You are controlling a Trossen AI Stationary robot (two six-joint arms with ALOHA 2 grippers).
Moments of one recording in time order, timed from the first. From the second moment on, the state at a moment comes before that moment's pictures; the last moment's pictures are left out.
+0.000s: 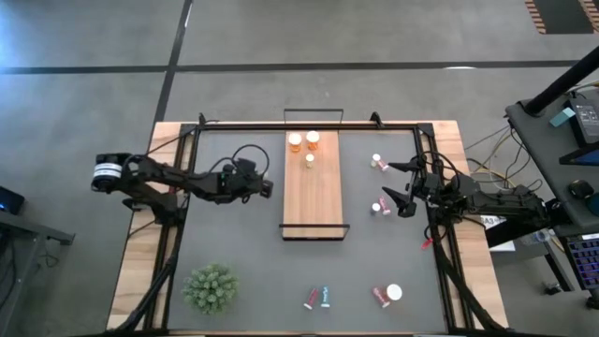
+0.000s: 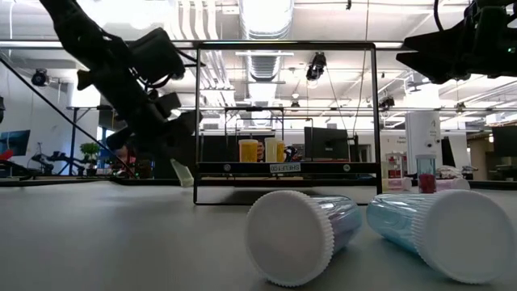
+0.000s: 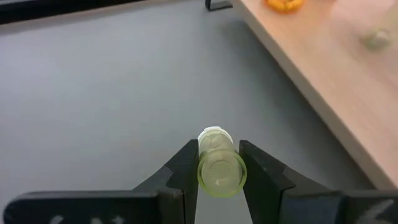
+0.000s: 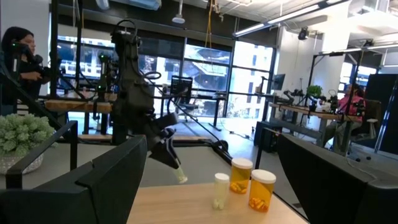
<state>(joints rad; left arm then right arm) 0.14 1.41 0.55 -0.01 -0.63 -0.83 -0.07 0.05 0.01 0.26 0.19 -0.18</state>
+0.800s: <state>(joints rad) 0.11 1.43 0.54 -0.12 -0.43 -0.84 -0.07 0.05 0.01 0.26 0.19 -0.18</state>
